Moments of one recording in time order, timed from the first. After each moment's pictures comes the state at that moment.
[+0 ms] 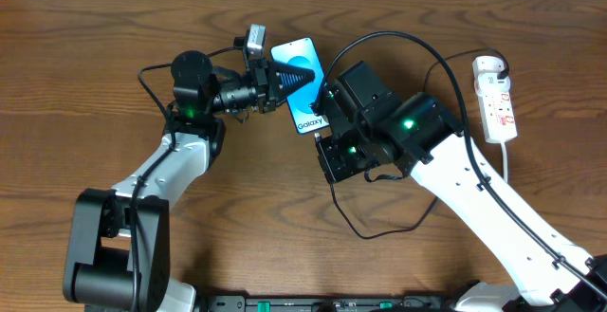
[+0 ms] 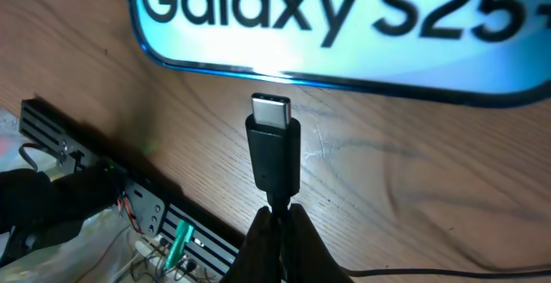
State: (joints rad) left arm -0.17 1.67 0.89 0.81 1.16 -1.40; right arm 0.69 1.55 1.53 -1.19 -0.28 0.31
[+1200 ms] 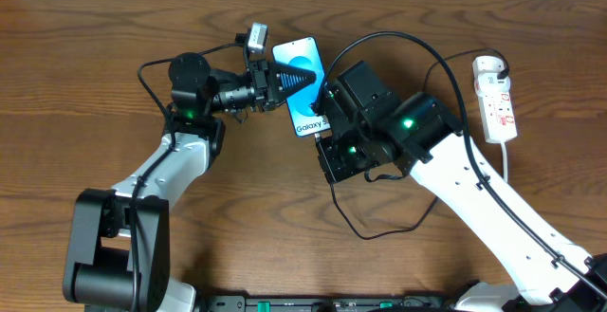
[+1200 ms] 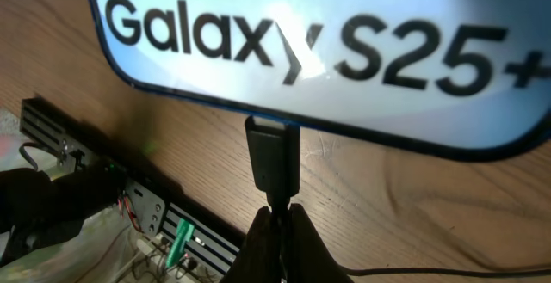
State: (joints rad) left arm -0.17 1.67 0.89 0.88 1.20 -1.40; right arm 0.68 1.56 1.52 -1.19 -0.28 0.31
